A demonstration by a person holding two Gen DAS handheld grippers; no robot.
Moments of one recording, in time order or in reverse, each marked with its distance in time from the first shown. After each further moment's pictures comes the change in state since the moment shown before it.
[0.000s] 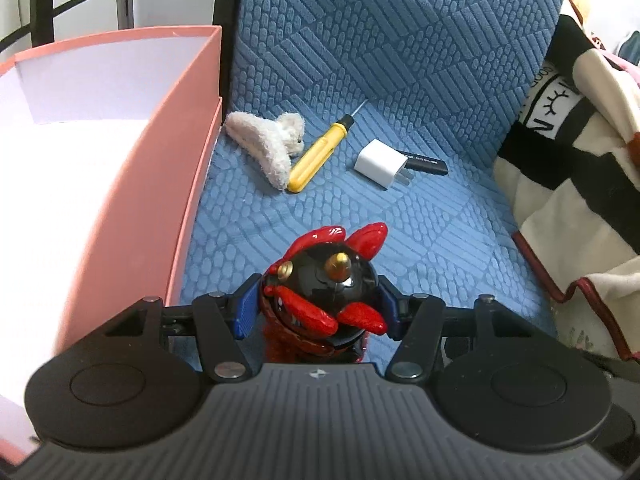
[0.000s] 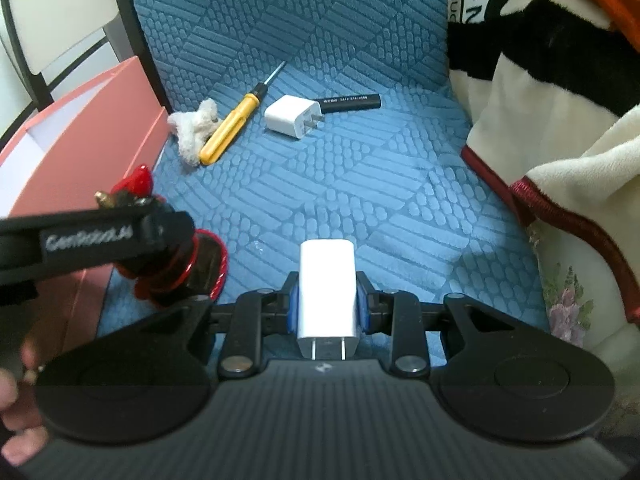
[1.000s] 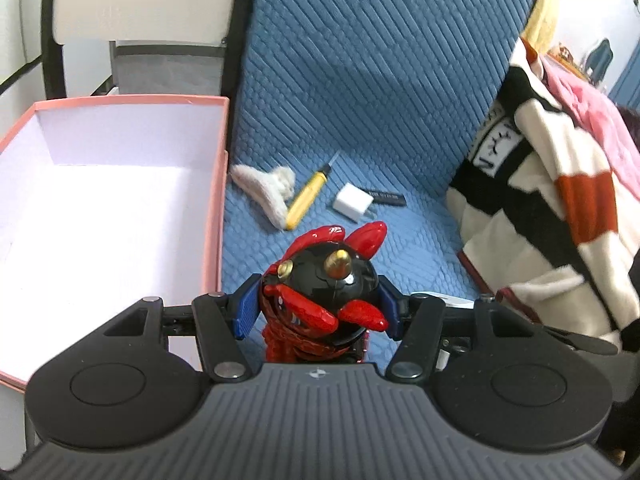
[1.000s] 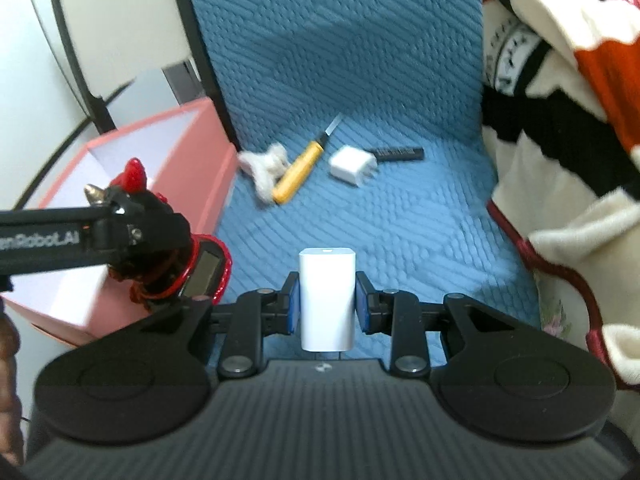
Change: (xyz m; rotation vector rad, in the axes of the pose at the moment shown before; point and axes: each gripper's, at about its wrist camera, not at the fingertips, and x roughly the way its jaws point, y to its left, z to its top) left arm -0.105 0.019 0.034 0.014 -0.020 -0.090; right arm -0.069 0.032 0.023 -0.032 -0.053 0.100
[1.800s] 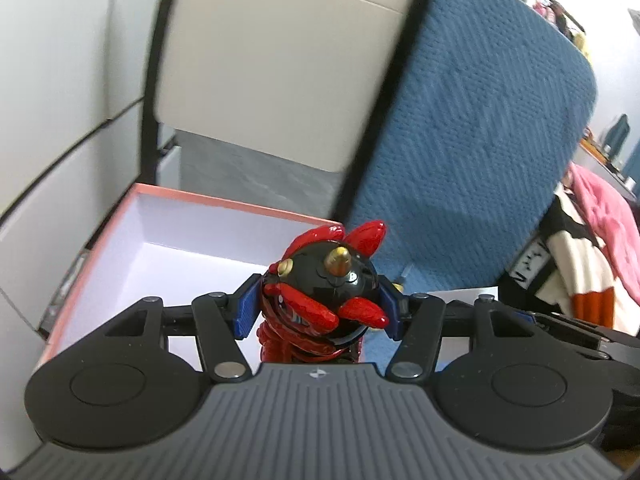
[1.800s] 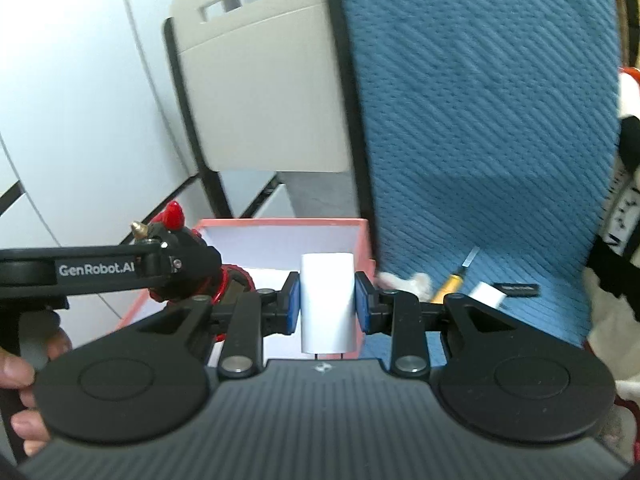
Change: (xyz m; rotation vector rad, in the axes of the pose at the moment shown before) left arm -0.106 0.129 0.082 -0.098 -0.177 0.057; right arm -0.037 0.138 0.084 -0.140 -0.163 0.172
